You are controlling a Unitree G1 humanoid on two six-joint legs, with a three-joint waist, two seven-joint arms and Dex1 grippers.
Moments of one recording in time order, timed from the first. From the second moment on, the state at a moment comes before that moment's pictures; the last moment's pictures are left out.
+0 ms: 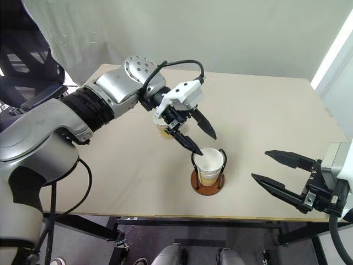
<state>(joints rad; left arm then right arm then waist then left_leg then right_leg) -1.68 0.64 -1.24 0.71 -0.97 -0.08 -1.58 0.29 -1.00 -0.92 -0.94 1.19 0.73 0.68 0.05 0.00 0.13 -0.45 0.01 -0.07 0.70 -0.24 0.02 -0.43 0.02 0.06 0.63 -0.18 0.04</state>
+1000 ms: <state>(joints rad) -1.36 0.50 -0.41 1.38 -0.03 -0.03 -1.14 0.13 -1.07 -0.74 -0.82 1.10 0.70 0.77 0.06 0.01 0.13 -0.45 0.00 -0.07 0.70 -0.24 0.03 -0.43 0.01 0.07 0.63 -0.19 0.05</state>
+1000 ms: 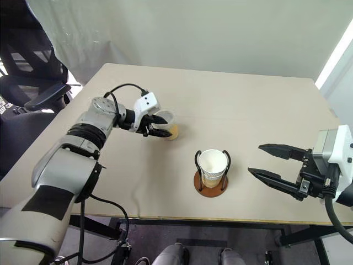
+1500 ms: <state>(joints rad) -1.36 0.47 -0.28 1.38 0.13 -0.06 -1.12 0.15 -1.07 -0.79 -0.83 1.12 0.74 0.77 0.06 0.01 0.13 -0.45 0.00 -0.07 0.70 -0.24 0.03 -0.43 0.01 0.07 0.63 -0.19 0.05</state>
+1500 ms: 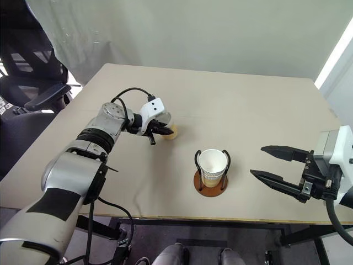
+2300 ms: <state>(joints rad) -1.67 0.77 -0.95 0.51 -1.01 0.15 -1.58 0.21 -1.03 -0.89 -0.87 1.13 0.74 0.78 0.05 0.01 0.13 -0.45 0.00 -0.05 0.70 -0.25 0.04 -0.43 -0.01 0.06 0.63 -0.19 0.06</state>
